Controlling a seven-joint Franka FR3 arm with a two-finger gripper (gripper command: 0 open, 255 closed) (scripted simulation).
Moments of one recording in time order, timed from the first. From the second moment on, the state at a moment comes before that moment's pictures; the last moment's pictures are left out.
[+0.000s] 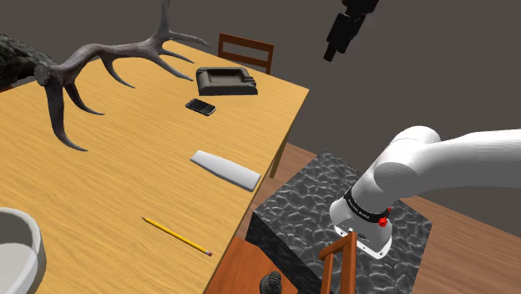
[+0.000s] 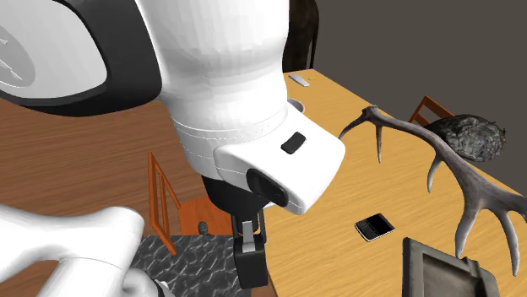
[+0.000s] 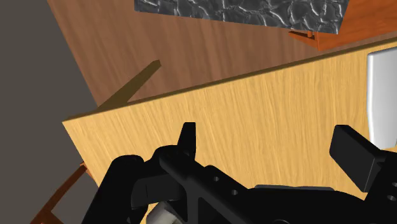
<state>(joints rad) -0.01 -0.82 -0.02 -2.28 -0.01 1.51 -0.14</state>
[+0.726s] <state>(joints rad) 0.06 -0.75 0.12 -2.42 0.08 1.71 -0.05</state>
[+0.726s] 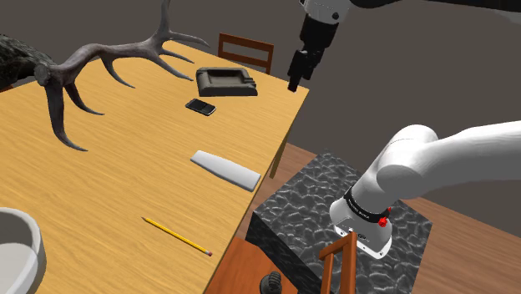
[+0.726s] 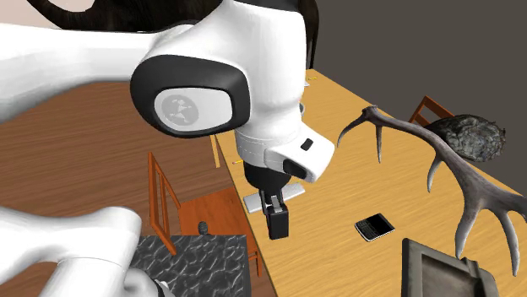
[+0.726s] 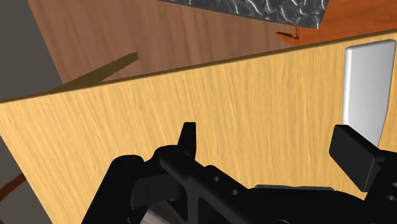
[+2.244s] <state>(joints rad) 0.18 -0.18 0.50 -2.42 0.10 2.25 0.24</state>
